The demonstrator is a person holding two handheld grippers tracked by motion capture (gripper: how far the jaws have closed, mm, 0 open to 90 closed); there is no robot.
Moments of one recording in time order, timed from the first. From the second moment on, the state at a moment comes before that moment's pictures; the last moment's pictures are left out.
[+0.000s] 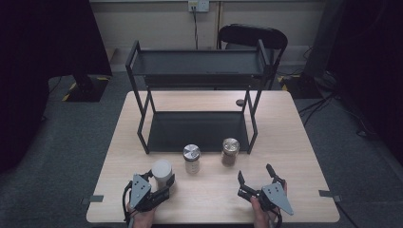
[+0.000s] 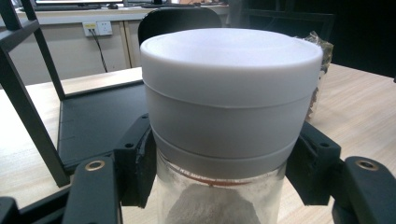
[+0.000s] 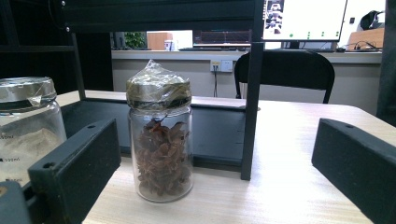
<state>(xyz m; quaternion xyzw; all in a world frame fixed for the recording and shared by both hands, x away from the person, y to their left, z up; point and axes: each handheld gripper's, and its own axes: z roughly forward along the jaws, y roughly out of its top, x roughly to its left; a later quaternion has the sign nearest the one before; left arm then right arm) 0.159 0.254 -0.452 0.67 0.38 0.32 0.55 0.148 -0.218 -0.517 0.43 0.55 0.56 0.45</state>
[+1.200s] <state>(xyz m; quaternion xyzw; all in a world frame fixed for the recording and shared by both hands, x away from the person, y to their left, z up) 0.166 0.260 -0.430 0.65 0.38 0.34 0.56 0.148 -0.218 -0.517 0.43 0.55 0.56 0.45</state>
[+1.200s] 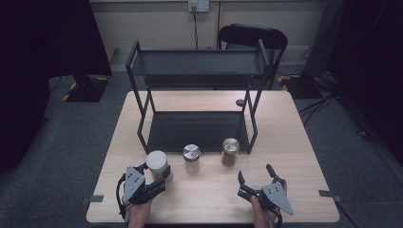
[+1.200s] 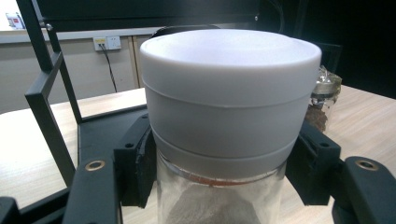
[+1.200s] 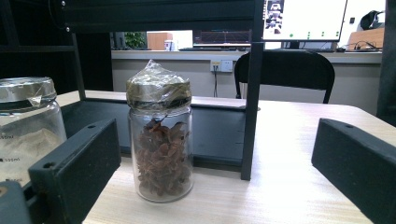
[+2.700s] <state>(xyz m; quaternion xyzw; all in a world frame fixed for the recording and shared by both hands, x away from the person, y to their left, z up) 0.208 0.261 -0.407 0.63 0.39 0.35 0.57 0.148 -0.219 -0.517 0.43 0.55 0.56 0.45</state>
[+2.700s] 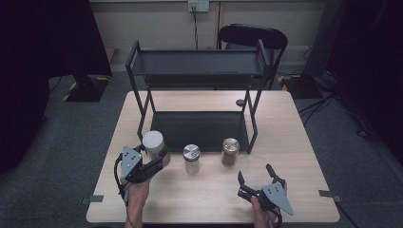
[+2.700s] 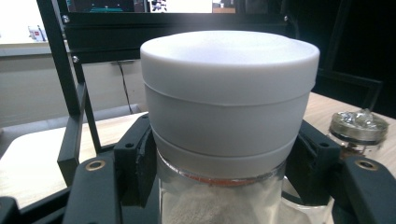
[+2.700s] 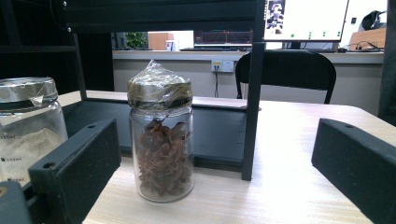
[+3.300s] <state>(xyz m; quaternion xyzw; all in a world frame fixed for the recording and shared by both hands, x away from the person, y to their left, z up) 0.244 0.252 -0.400 0.64 0.40 0.35 0.55 0.148 -0.220 -0.517 0.43 0.55 0.56 0.44</state>
